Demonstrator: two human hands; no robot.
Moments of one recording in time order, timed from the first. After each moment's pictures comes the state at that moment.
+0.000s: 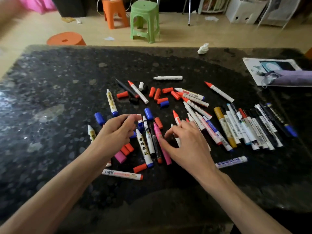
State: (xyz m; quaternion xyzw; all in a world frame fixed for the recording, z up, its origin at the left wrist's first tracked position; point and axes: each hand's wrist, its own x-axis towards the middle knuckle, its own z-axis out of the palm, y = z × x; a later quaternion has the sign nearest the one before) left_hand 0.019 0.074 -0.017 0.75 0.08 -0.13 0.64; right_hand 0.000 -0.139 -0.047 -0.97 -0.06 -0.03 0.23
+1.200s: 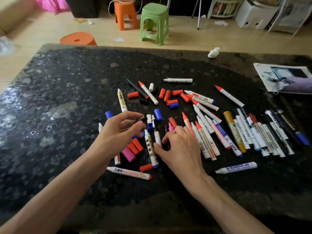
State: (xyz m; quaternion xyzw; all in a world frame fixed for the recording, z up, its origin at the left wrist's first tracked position) left_hand 0.009 0.092 -0.002 0.79 0.08 -0.10 0.60; right_hand -0.004 -0.092 -0.049 -0.98 -0.04 -0.02 0.18
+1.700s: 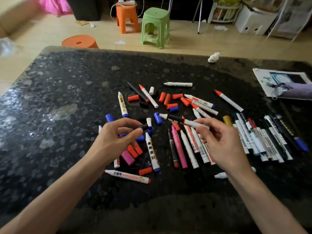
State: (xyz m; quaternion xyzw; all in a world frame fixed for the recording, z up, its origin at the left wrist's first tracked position) left_hand 0.009 0.101 -0.007 0.81 0.07 -0.10 0.57; right_hand 0.005 -0.175 -0.015 -0.85 0.03 -0.02 0.52
